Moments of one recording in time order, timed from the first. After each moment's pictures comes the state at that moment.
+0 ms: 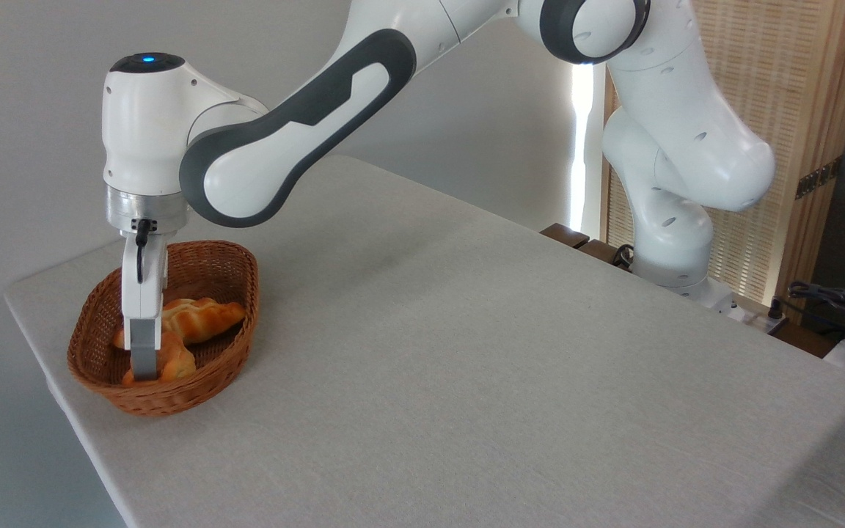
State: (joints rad) arm -0.11 0.44 -0.30 -1.60 0.12 2.35 0.78
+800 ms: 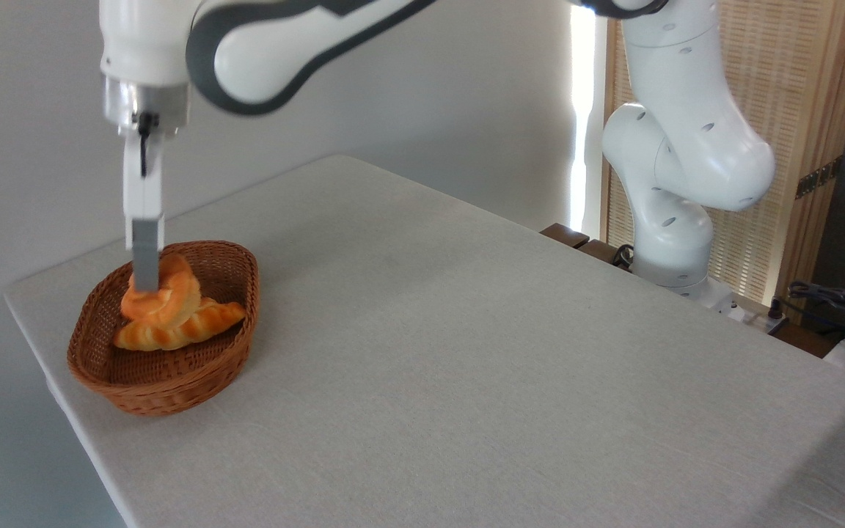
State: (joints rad) arm -0.11 0.24 -0.29 -1.57 0.03 2.14 0.77
